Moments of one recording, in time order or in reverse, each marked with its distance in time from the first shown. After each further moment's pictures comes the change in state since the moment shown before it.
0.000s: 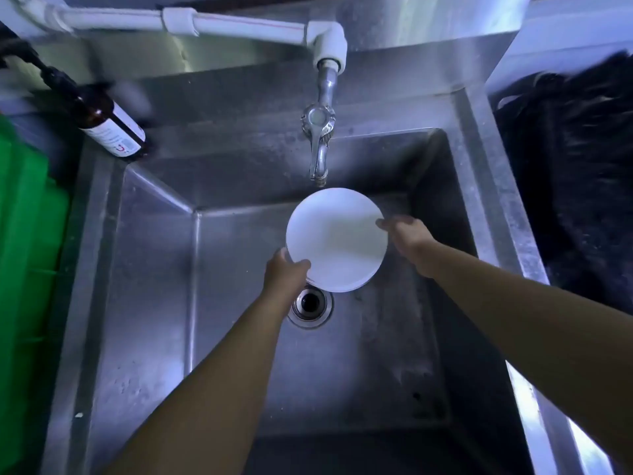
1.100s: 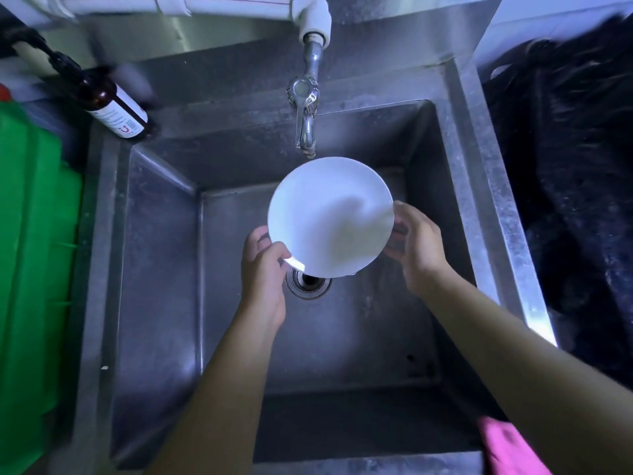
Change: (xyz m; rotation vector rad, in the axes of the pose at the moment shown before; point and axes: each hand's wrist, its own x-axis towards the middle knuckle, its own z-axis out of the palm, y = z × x) left_hand -0.099 0.002 -0.023 -0.687 0.101 0.083; right_hand -0.127 0.005 -0.009 0.633 0.016 -0.104
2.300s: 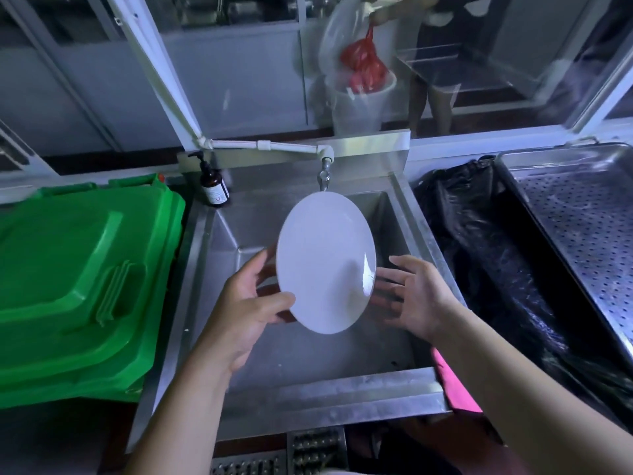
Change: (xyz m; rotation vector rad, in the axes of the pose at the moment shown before) left_hand -0.258 0.073 -0.160 0.124 -0.547 0.425; right_hand -0.292 -0.036 -0.031 0.035 -0.159 0.167
